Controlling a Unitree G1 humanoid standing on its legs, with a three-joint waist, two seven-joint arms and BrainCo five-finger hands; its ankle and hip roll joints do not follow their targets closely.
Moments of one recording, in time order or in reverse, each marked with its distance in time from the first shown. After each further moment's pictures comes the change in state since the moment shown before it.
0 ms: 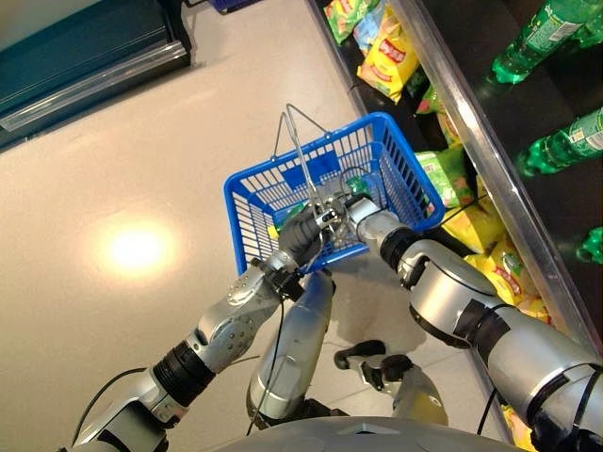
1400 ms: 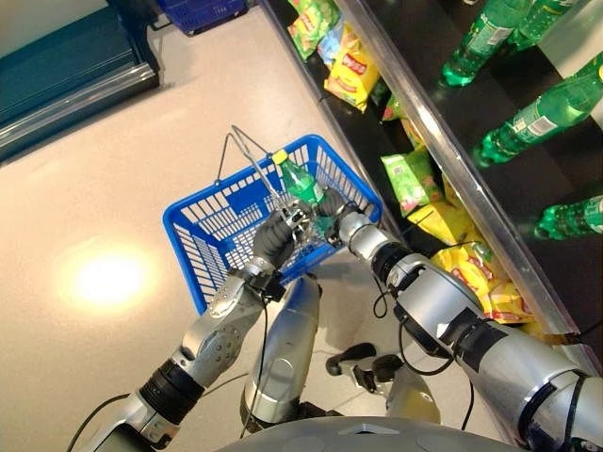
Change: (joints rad) left arm 0.100 0.021 0.081 0.005 0.040 -0.036 0.070; right arm 0.052 0.102 -0.394 0.120 0.933 -0.010 -0.064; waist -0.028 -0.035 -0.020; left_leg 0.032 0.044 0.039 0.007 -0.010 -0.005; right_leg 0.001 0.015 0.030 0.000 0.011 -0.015
